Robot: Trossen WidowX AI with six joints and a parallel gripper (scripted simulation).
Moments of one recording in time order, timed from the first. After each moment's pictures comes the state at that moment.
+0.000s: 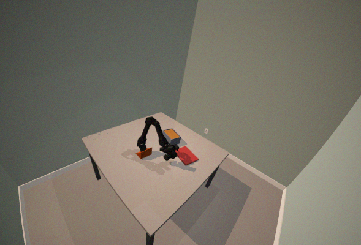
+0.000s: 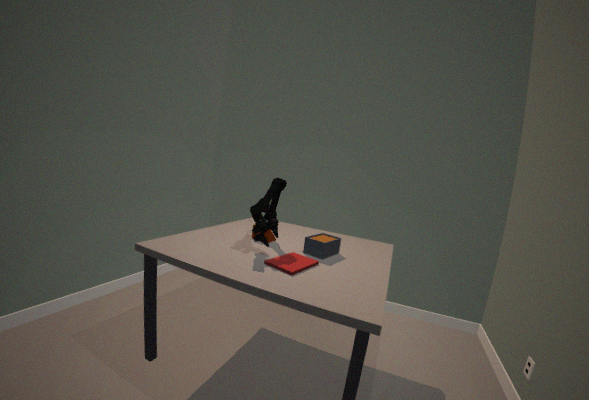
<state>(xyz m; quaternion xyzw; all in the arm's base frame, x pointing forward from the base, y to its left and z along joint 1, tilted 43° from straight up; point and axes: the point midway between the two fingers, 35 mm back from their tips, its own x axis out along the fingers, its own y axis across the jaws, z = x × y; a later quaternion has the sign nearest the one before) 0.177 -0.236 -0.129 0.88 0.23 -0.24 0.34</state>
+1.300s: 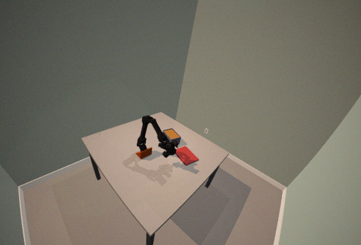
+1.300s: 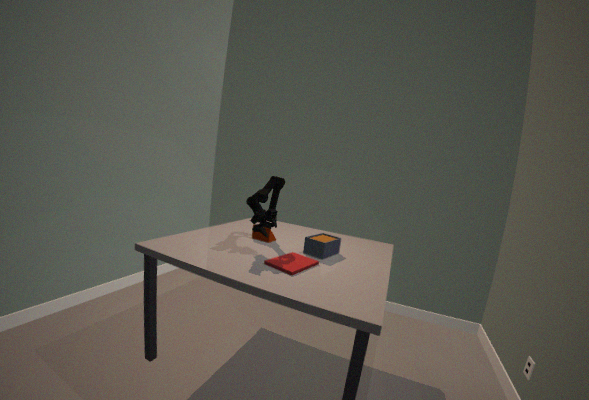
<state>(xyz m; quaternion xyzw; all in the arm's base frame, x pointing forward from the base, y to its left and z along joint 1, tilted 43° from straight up) 0.155 -0.266 -0.086 0.88 0.22 -0.24 0.34</state>
